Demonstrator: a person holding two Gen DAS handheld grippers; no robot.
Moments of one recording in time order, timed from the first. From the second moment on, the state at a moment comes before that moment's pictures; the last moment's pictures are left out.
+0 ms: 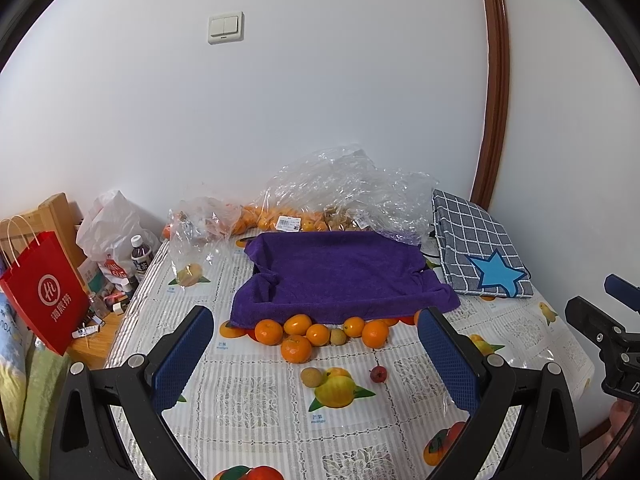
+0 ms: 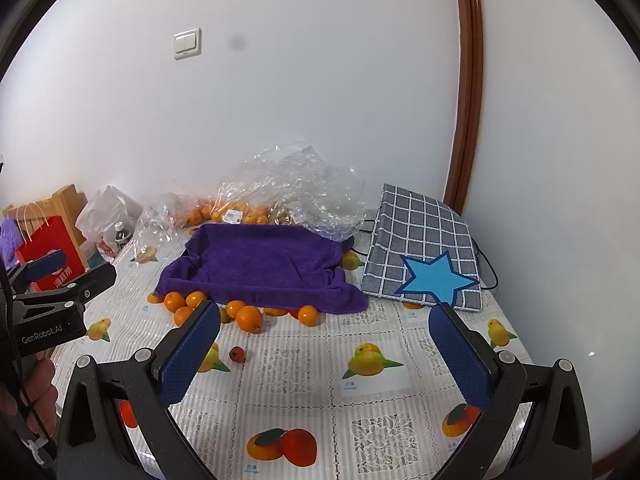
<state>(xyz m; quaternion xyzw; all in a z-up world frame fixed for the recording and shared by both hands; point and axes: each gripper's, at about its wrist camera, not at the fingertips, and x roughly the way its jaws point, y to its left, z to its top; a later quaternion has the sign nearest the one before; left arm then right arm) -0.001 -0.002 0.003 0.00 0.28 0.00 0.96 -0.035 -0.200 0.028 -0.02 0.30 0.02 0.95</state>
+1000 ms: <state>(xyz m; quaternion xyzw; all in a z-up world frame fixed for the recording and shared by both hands) 0.065 0.044 -0.112 -0.05 0.38 0.03 0.92 0.030 -0.181 -0.072 -0.04 0.39 0.02 0.92</state>
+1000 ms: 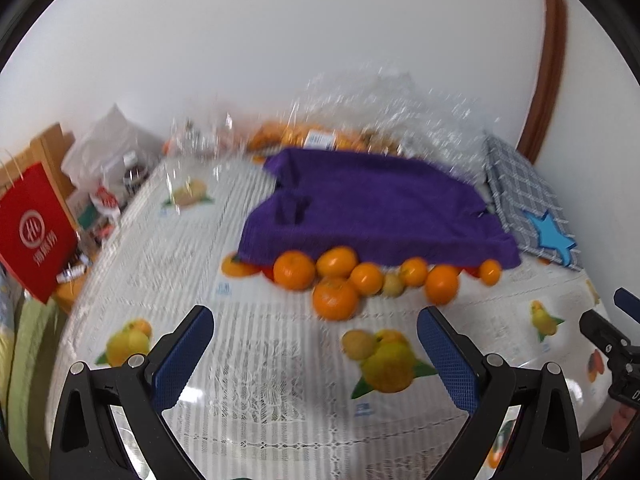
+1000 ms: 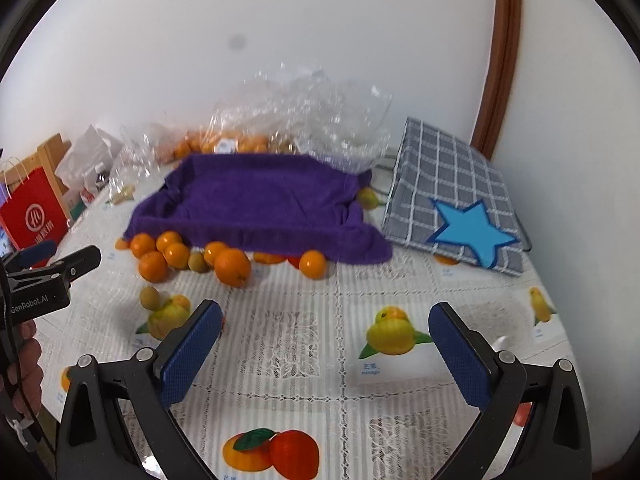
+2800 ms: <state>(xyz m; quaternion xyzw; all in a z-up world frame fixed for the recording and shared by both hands) 0.083 0.061 -0.185 -0.17 0.37 -0.10 0.91 0.142 -0.190 -0.172 0.02 0.42 0.12 0.90</state>
